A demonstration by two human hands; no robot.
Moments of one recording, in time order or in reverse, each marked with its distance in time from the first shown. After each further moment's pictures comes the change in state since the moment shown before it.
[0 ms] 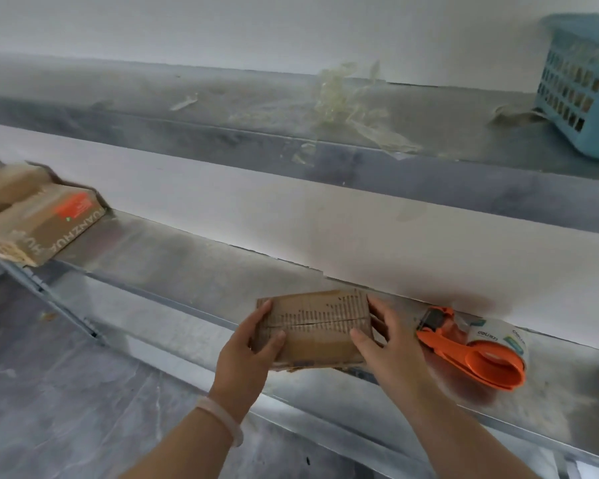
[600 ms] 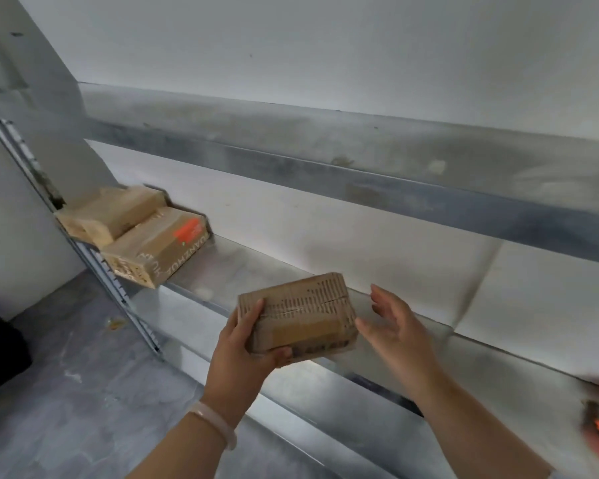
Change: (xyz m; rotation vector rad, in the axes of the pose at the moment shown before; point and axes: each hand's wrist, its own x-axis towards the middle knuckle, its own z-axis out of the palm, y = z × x) left_hand 0.096 -0.041 -0.244 0.185 0.108 0.156; right_hand 0.059 -0.119 0.224 -0.041 -0.109 -0.100
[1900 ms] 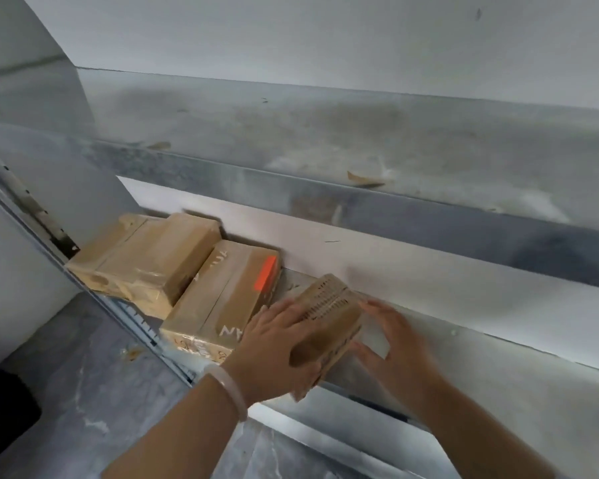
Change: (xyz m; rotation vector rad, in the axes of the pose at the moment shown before) left_hand 0.260 -0.117 -0.194 0.666 -0.640 0.357; right_hand 0.169 -0.046 0.282 -0.513 -0.078 -0.083
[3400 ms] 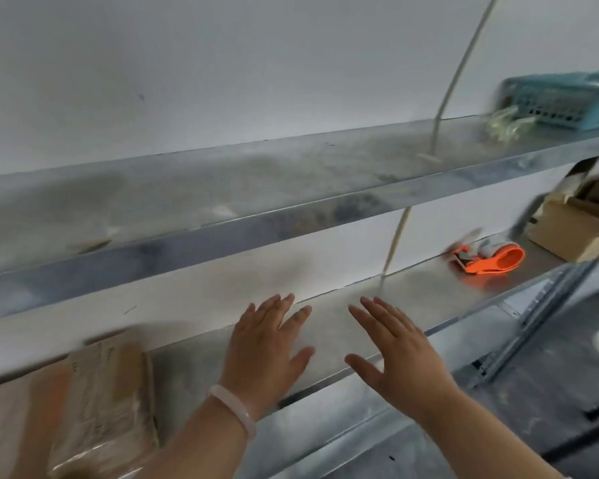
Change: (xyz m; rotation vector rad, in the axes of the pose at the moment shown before) left_hand 0.059 0.157 0.040 0.143 0.284 0.728; right_hand -0.198 0.018 -0.088 -0.556 0.474 0.417
